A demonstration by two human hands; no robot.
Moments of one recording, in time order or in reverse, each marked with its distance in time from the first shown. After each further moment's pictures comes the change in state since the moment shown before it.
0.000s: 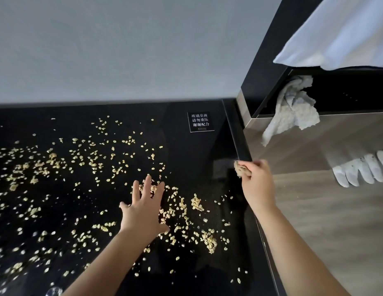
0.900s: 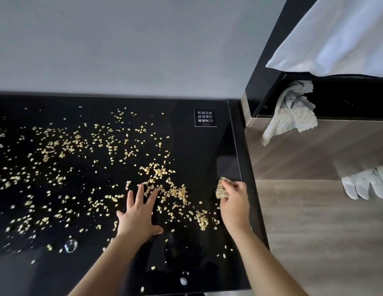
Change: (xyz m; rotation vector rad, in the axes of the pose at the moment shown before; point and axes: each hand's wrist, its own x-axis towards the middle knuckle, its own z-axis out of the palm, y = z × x) left_hand -0.060 0.001 0.038 -0.199 0.001 -0.162; right_hand -0.085 0.006 0.022 0.004 -0.105 -0.030
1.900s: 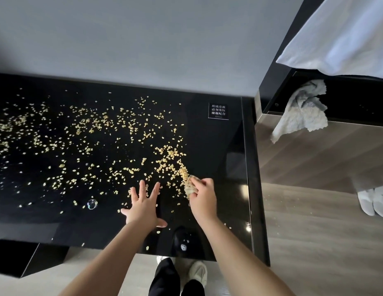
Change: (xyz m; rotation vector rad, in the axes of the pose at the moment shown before) left_hand -0.049 0.000 0.035 -0.090 -0.040 -0.198; right_hand -0.062 -0.053 0.031 0.200 -0.270 -0.115
